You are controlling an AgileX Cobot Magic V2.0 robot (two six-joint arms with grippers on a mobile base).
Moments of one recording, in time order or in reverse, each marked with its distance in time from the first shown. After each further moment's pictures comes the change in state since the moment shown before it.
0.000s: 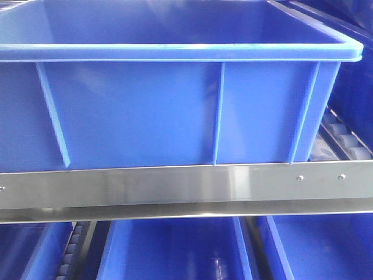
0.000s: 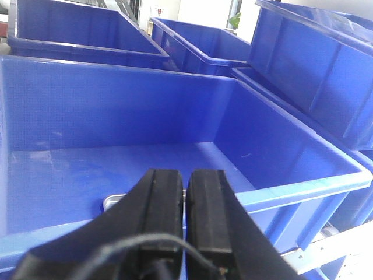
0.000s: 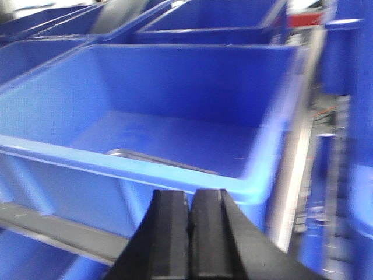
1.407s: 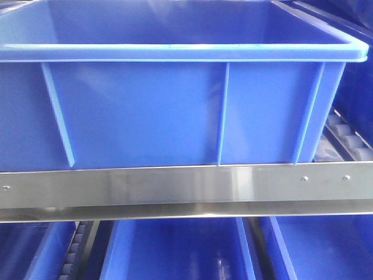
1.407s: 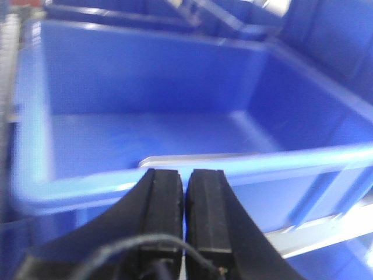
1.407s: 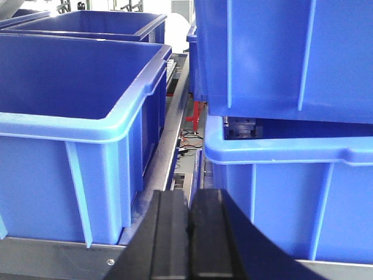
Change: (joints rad) left arm 0.041 -0.064 0.029 -0.372 0.161 0.451; right arm -0.332 -0.332 0.326 0.112 -0.096 -0.216
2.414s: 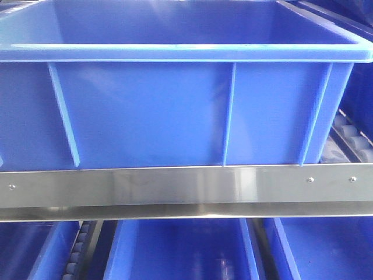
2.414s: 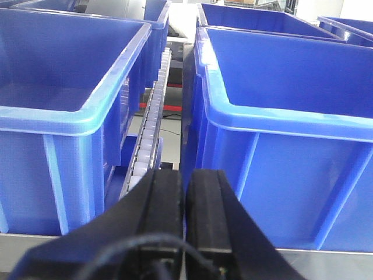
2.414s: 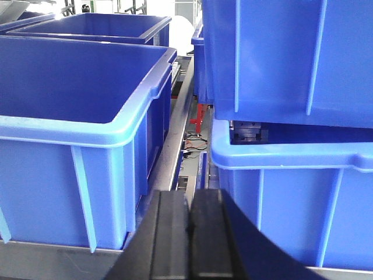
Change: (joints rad) left arm 0.377 -0.403 0.342 -0.178 -0.064 0.175; right arm -0.002 0.000 0.000 0.000 -0.006 0.000
